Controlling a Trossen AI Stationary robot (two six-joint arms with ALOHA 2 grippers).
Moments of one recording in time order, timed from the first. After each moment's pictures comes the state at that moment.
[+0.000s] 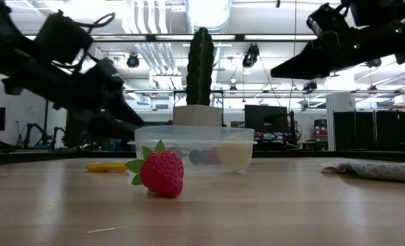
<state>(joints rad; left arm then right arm) -0.03 1.30 0.21 0.67 -0.38 0.53 0.04 1.03 0.29 0.54 0.34 -0.15</state>
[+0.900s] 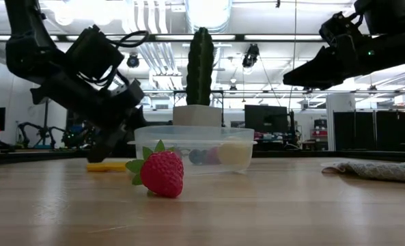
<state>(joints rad) 0.01 1.59 0.37 0.67 -0.44 0.57 0.04 0.91 0.17 0.56 0.34 -0.03</state>
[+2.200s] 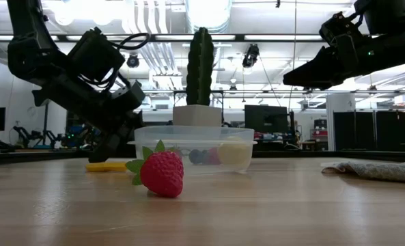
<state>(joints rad) 0.01 1.61 0.37 0.68 -0.43 0.56 0.04 0.91 0.18 0.56 0.34 -0.04</state>
